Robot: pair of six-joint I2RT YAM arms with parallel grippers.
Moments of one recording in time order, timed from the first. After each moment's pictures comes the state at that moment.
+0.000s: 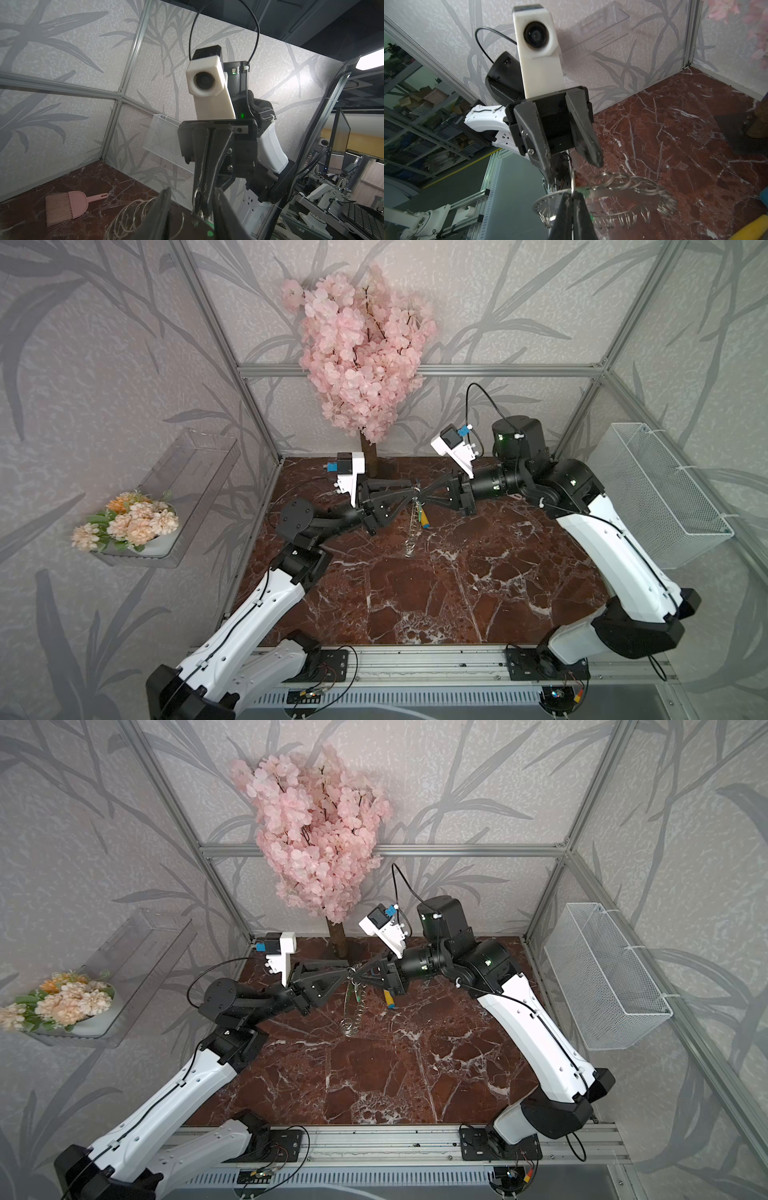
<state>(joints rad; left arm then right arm) -0.50 0.99 0.93 0.47 0.73 -0.66 0.68 1.53 2.02 -1.02 -0.80 0.06</state>
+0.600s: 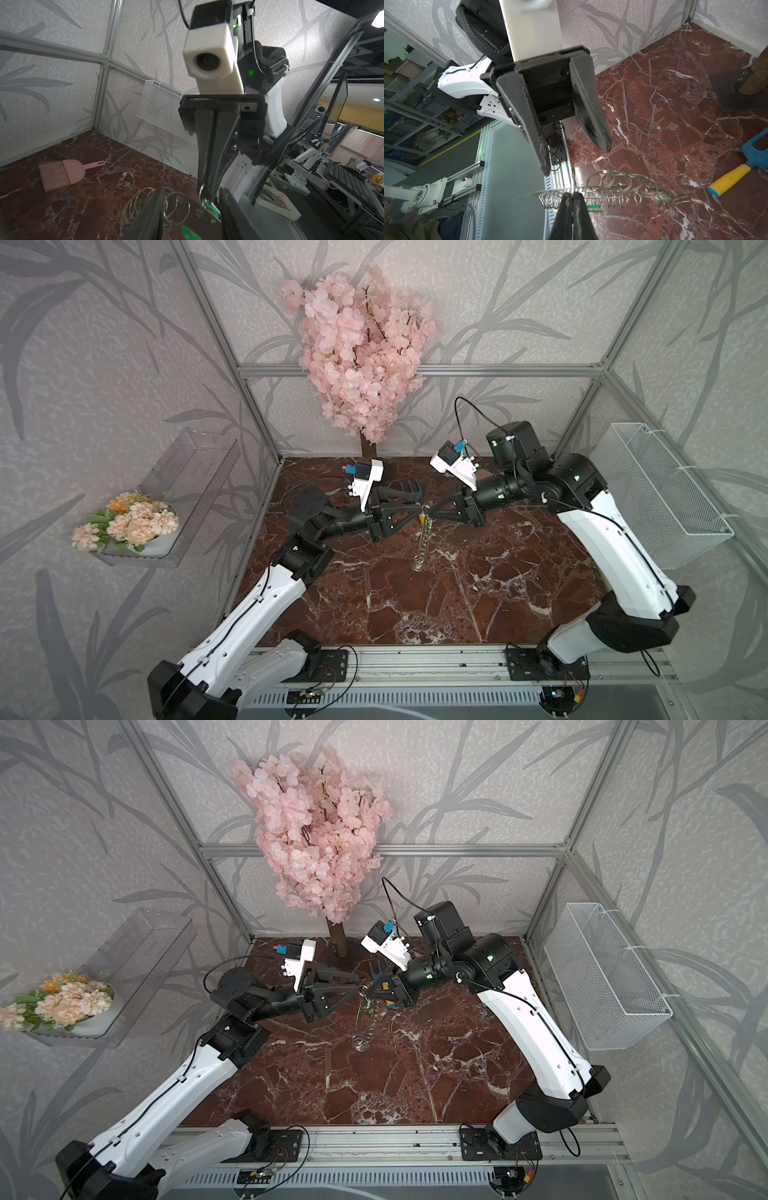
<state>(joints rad) -0.50 1.01 0.97 0.26 0.87 -0.53 0.68 1.55 2.08 -1.27 -0.75 -0.08</state>
